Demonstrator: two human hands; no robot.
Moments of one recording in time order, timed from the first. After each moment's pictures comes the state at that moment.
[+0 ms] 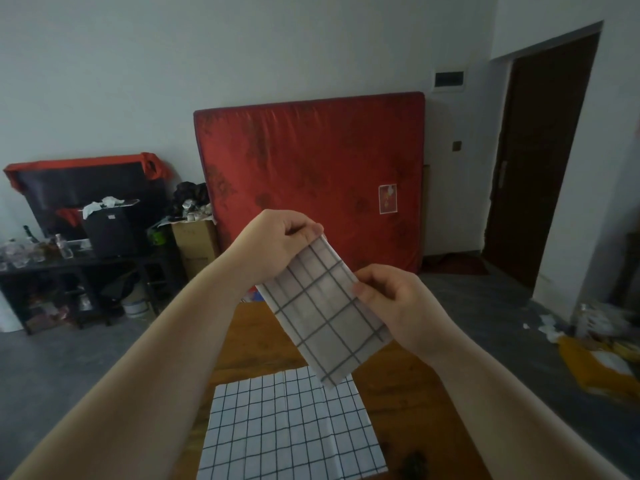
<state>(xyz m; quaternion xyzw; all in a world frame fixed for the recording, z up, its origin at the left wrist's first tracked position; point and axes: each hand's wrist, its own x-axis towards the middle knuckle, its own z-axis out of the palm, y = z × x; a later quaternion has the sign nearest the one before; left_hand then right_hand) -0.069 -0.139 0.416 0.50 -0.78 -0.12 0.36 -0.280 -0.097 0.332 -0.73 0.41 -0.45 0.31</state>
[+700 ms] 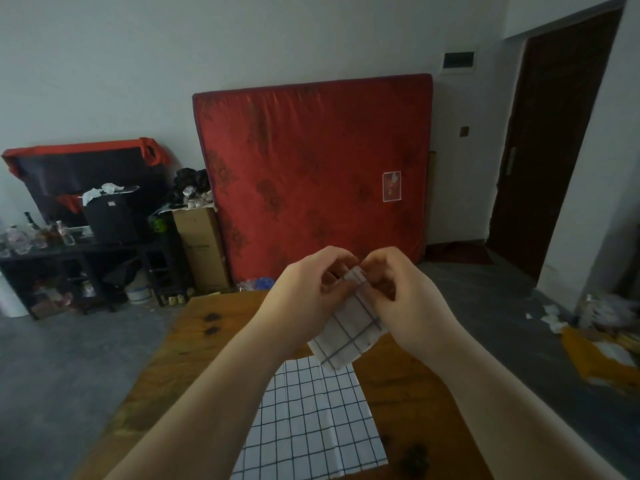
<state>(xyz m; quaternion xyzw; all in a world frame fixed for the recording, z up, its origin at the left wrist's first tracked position) -0.102 -0.126 0.342 0.46 -0.79 -0.14 0.38 -0.279 -0.113 0.321 -0.71 0.47 -0.46 0.23</state>
